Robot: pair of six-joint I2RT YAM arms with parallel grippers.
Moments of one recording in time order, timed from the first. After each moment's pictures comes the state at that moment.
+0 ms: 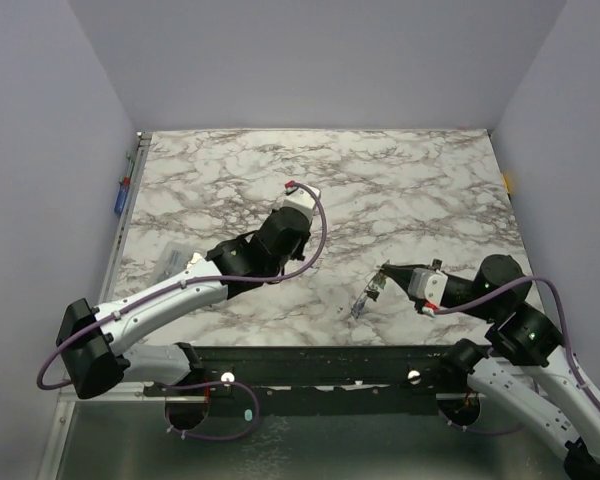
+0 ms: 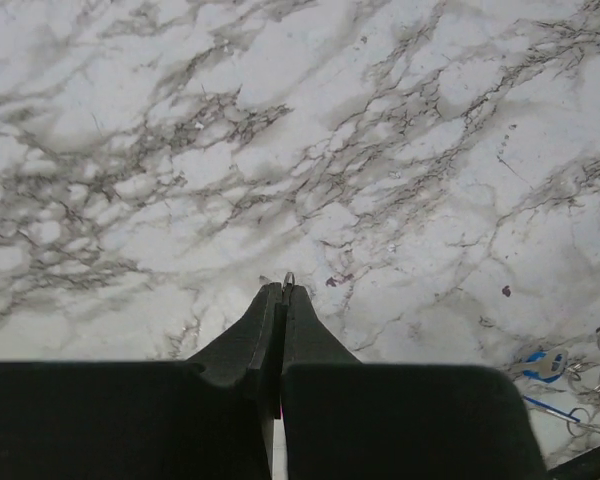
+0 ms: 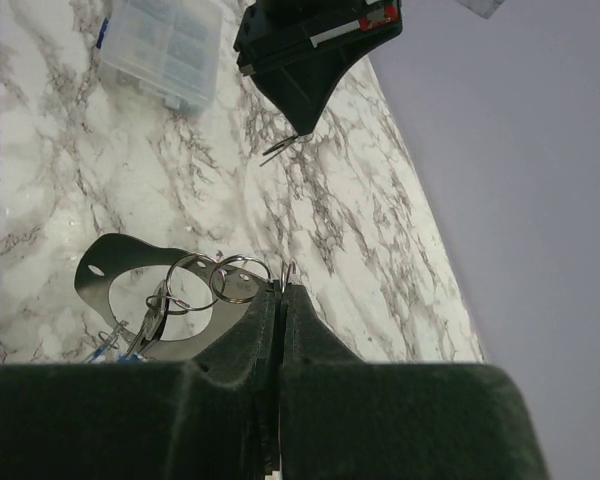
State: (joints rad) left arm -0.96 1.25 1.03 -0.35 -0.48 -0.30; right arm 0.65 0.45 0.72 -0.42 -0.49 -0.75
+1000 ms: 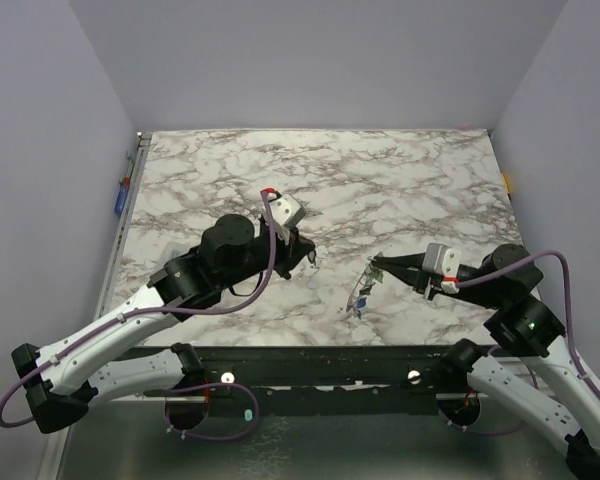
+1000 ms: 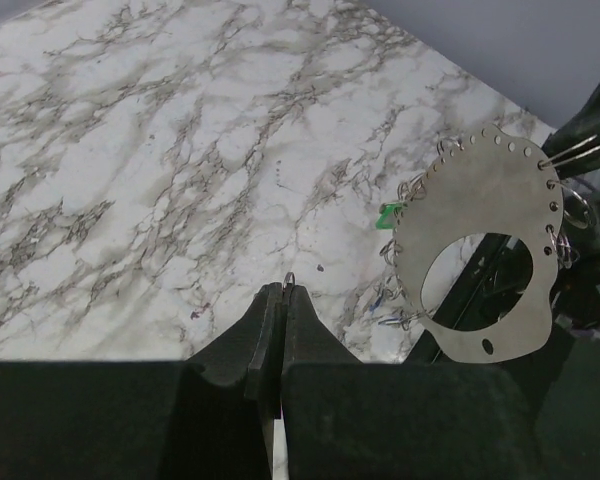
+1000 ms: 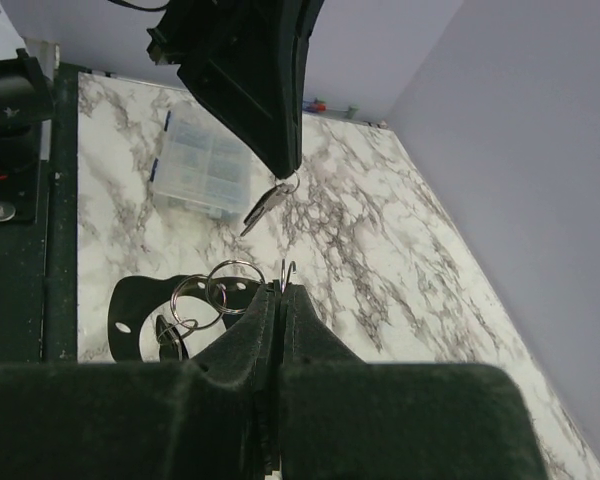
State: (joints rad) left arm -0.96 0.93 1.01 -0.31 -0.02 -0.20; right arm 0.65 0.53 0.78 -0.24 -0.58 -0.45
